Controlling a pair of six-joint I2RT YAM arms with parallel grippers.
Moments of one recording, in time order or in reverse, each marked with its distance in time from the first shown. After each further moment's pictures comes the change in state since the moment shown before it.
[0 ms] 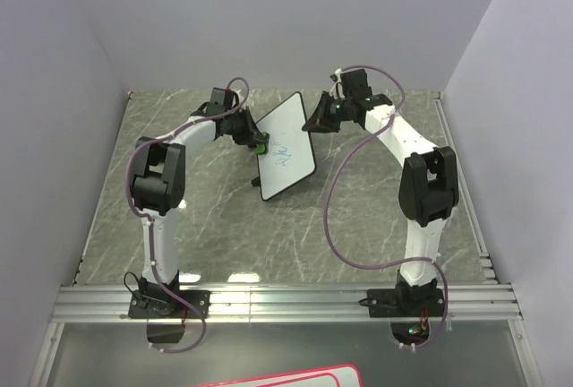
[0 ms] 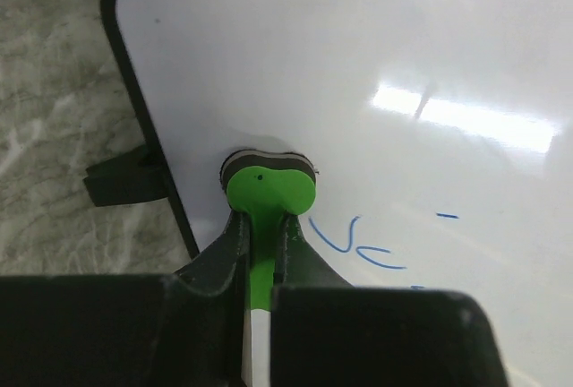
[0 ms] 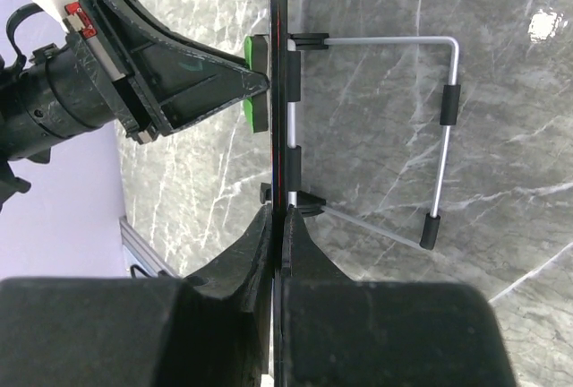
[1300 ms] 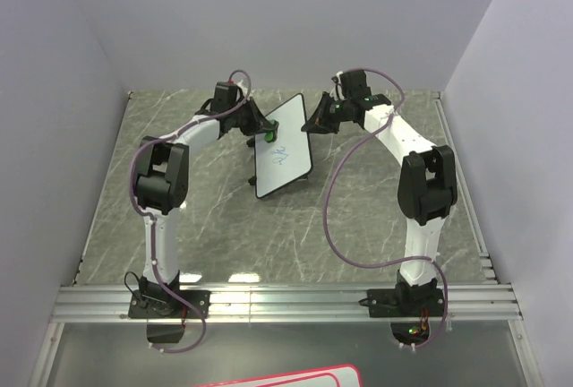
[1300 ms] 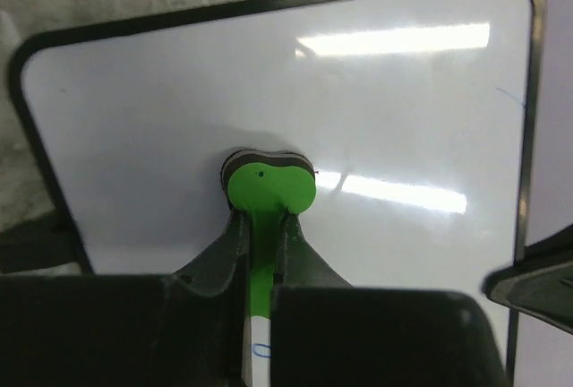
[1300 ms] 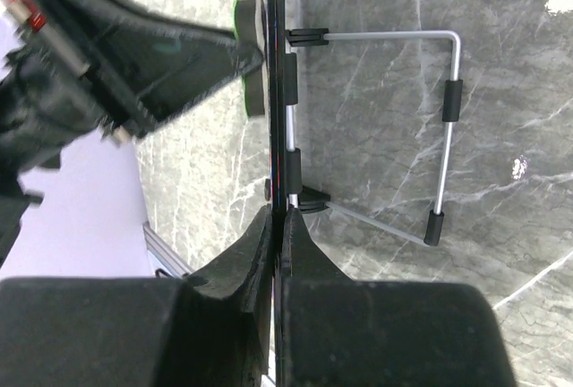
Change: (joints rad) left arm -0.017 0.029 0.037 0.160 0.034 -0.140; right arm 0.000 0.018 0.011 -0.009 -0.003 0.074
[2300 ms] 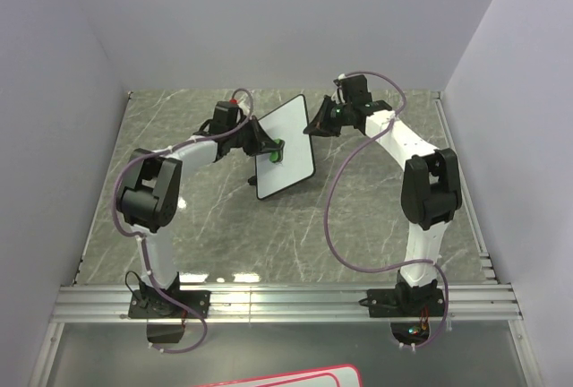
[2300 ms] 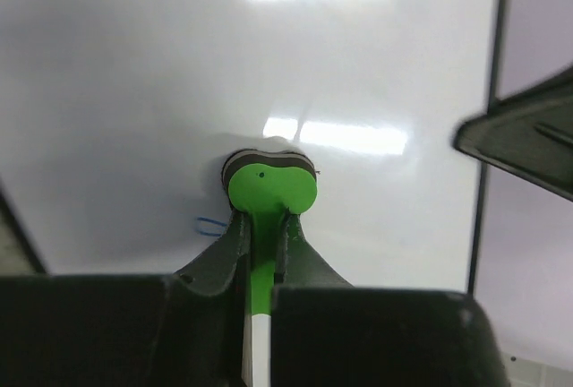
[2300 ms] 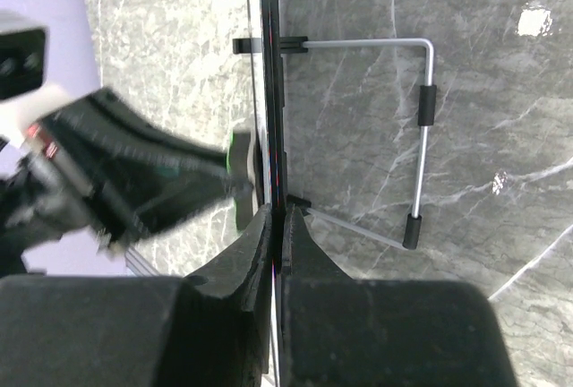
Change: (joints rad) left arm -0.076 -0.223 -0.347 0.156 0.040 -0.068; right arm 0.006 -0.050 -0.093 0.066 0.069 -0.011
